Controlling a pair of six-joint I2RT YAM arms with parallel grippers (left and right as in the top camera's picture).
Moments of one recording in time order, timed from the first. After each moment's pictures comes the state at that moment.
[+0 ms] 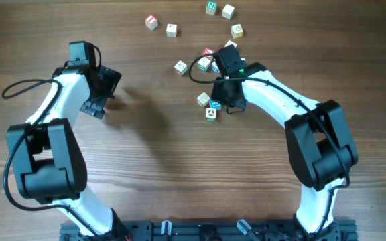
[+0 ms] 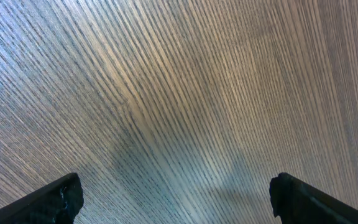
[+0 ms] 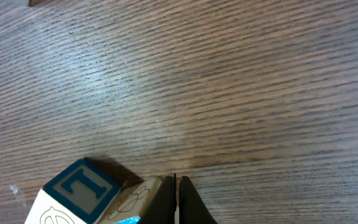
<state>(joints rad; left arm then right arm) 0.11 1.89 1.25 -0.65 0.01 -1.03 0.45 2.04 1.39 -0.65 -0.03 0.73</state>
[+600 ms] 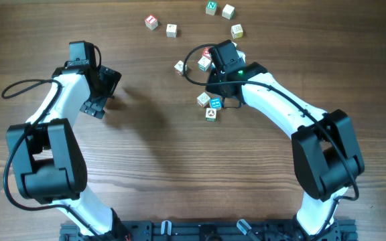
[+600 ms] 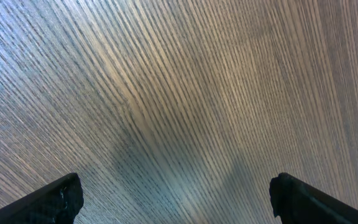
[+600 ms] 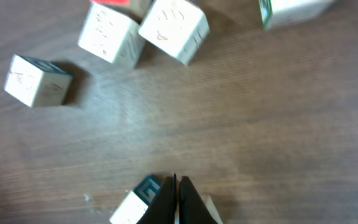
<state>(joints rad) 0.11 1.89 1.25 -0.65 0.01 -1.03 0.49 1.96 1.39 -0.53 0.05 0.70</state>
